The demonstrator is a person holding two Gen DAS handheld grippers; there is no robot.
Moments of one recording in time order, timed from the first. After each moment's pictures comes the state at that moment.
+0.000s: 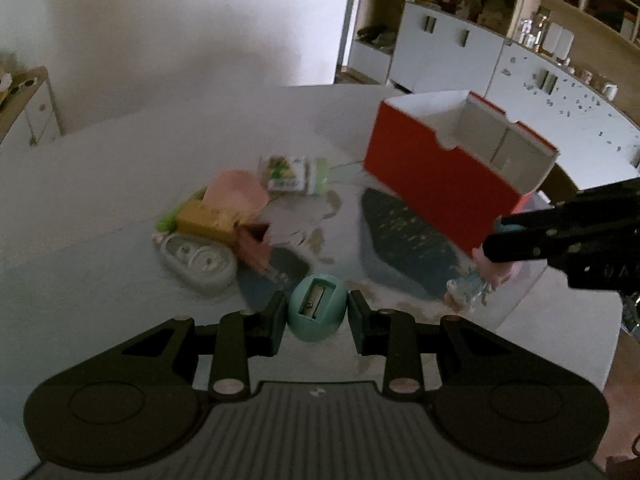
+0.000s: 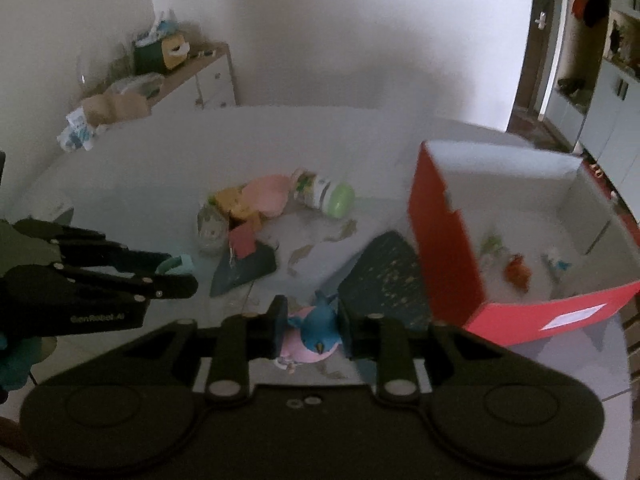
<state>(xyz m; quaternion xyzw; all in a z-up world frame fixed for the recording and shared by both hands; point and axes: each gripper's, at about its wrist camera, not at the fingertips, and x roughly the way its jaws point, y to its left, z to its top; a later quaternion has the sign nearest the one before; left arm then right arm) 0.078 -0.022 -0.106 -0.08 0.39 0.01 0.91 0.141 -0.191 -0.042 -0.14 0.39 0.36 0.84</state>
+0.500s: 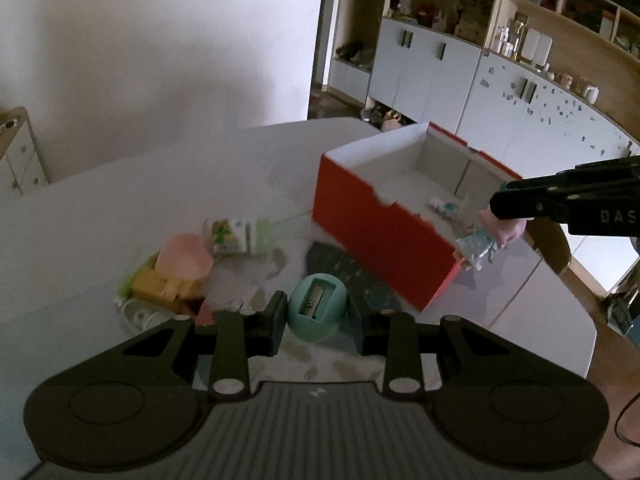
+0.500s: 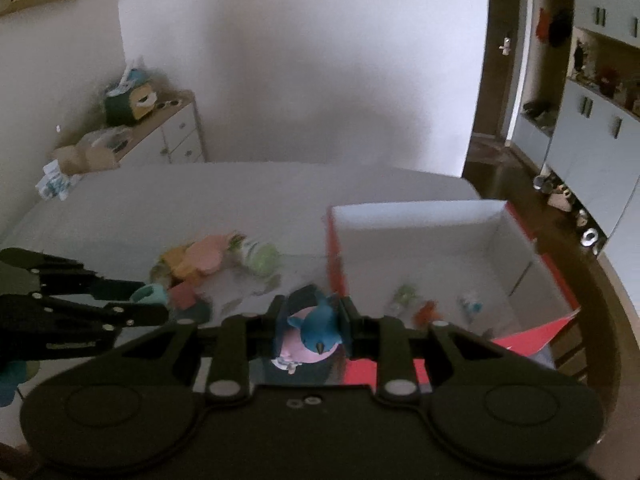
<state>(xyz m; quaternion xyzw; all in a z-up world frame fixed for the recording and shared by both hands) 0.114 -0.076 -0.057 -0.06 0.37 0.00 0.93 0.187 -0.256 0.009 -0.12 0.34 0.33 0.87</state>
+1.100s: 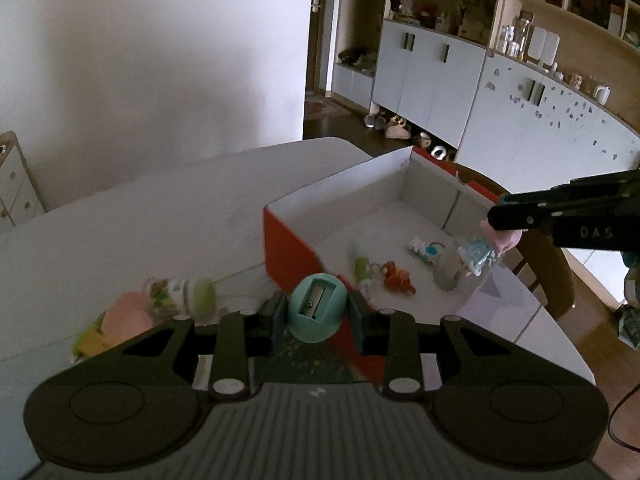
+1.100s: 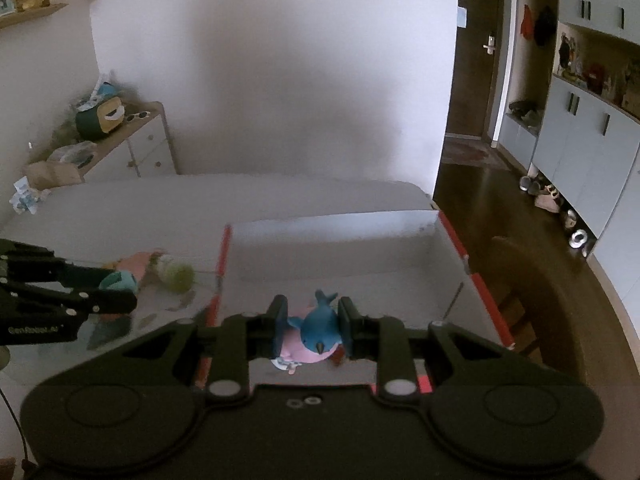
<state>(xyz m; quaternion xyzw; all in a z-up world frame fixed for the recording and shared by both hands) 0.201 -0.146 -0.041 -0.05 0.37 0.02 0.93 0.277 -0.326 0.000 -0.12 0.34 0.33 0.88</state>
